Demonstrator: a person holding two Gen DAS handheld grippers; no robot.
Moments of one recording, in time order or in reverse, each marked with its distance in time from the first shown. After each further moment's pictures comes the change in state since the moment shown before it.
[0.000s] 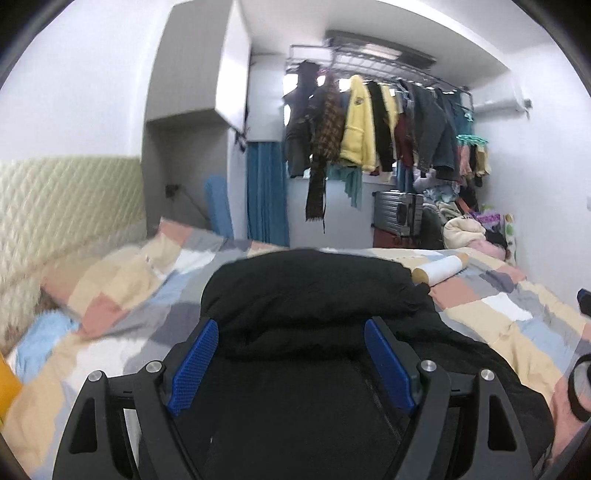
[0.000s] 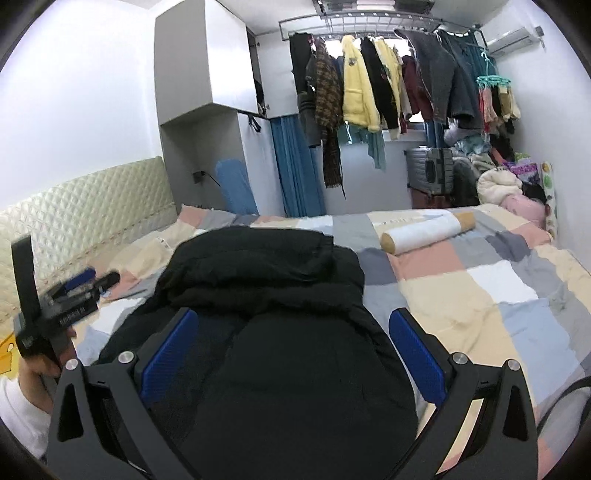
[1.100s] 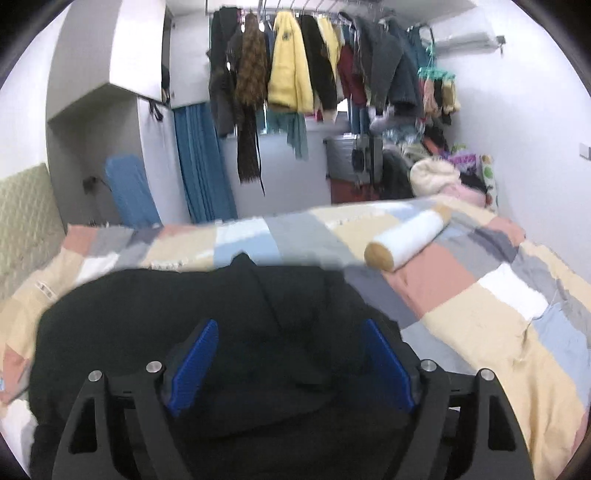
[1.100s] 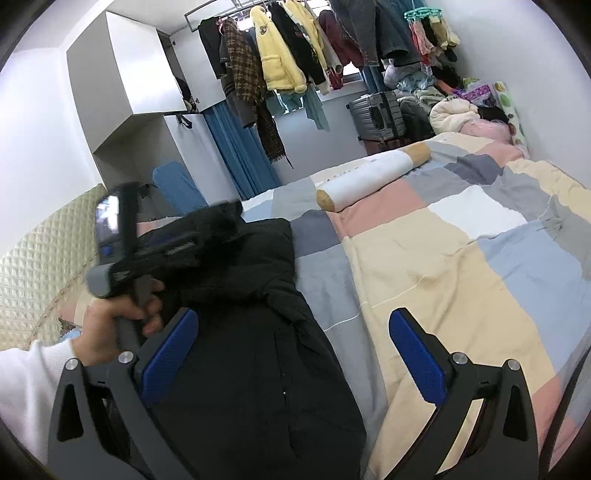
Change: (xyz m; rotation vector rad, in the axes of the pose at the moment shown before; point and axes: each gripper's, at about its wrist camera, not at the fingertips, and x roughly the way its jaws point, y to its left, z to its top) left arm 0.242 -0.206 0.048 0.172 0.169 -0.122; right arm 0.065 -0.115 -0.029 0.274 0.097 -0.093
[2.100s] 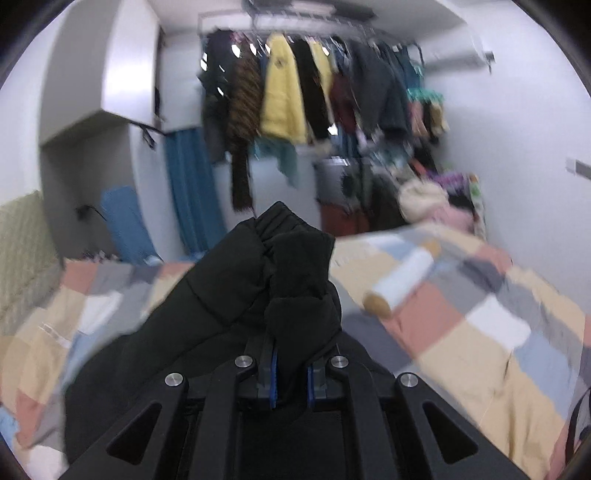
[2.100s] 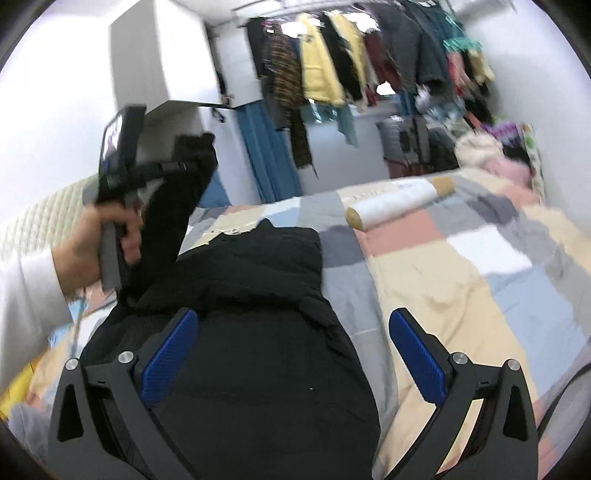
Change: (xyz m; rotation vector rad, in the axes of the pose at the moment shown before) left arm -0.006 0.019 0.069 0.030 -0.036 -0.063; right arm -0.021 0.033 0.007 -0.122 -0.017 0.035
